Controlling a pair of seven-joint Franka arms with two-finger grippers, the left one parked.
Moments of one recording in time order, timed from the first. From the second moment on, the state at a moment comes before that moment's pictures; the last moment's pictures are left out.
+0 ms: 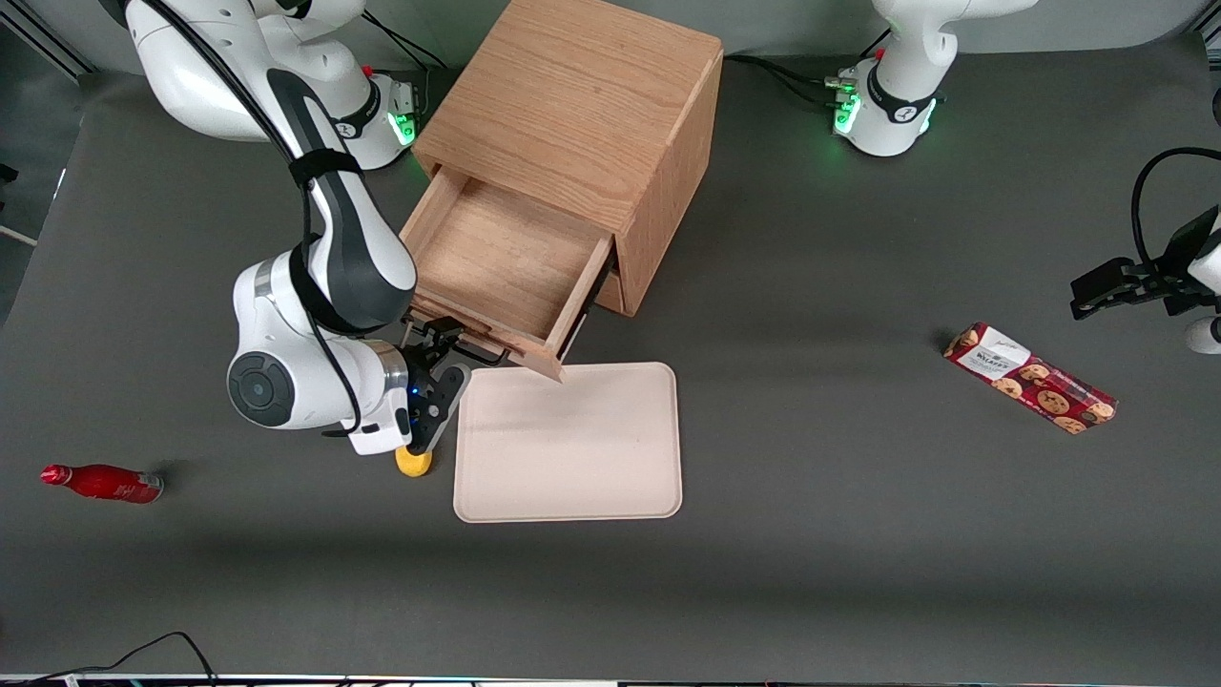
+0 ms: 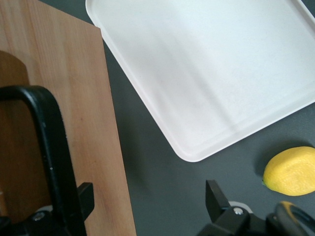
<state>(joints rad) 0.39 0.55 -0.09 -1.45 0.33 1.71 -0.75</state>
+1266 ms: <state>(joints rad) 0.34 0.60 -0.09 -1.38 0.33 1.72 -0.82</state>
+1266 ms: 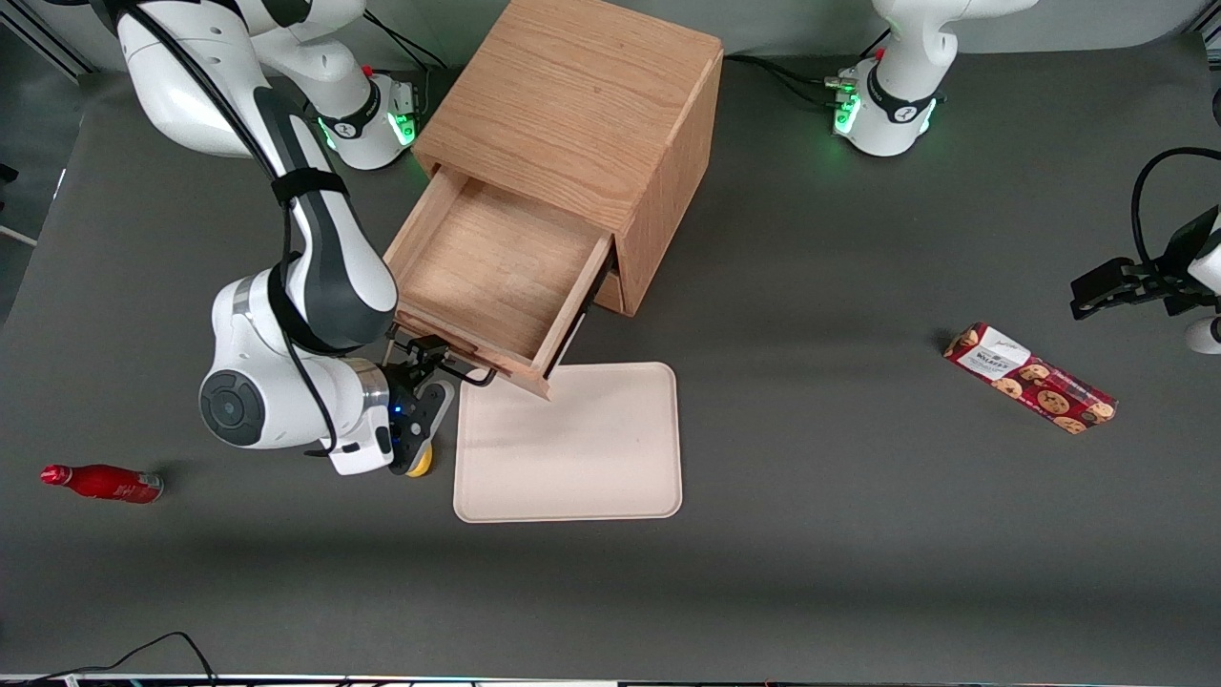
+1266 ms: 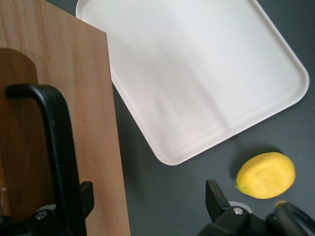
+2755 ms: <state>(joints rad) 0.28 0.65 -0.07 -1.30 0.35 1.71 -0.89</state>
